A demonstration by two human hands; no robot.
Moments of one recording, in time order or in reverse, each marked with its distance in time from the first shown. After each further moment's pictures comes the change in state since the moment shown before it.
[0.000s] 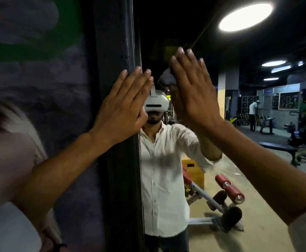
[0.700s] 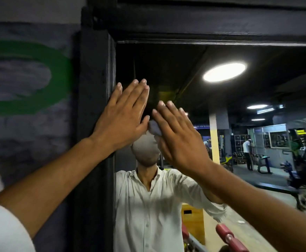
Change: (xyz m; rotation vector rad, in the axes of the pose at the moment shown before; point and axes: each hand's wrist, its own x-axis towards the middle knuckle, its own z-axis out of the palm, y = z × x) left_hand 0.119 -0.012 0.005 0.115 -0.018 -0.060; right_hand 0.014 0.039 -0.015 -0.084 -0.070 -0.152
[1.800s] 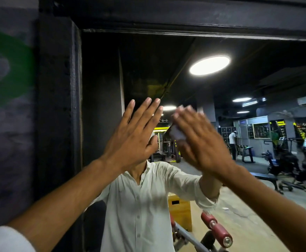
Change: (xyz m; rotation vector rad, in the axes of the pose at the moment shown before) left_hand -0.006 0.103 0.021 -0.117 0.042 0.124; right_hand -0.084 0.098 -0.021 -0.021 -0.048 0.038
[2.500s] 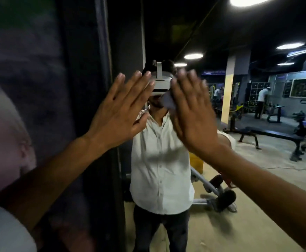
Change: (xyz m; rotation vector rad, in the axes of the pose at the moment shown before) left_hand -0.146 -0.009 -0.030 0.085 -0.208 -0.040; right_hand -0.041 -0.140 0.032 0.209 0.045 0.116
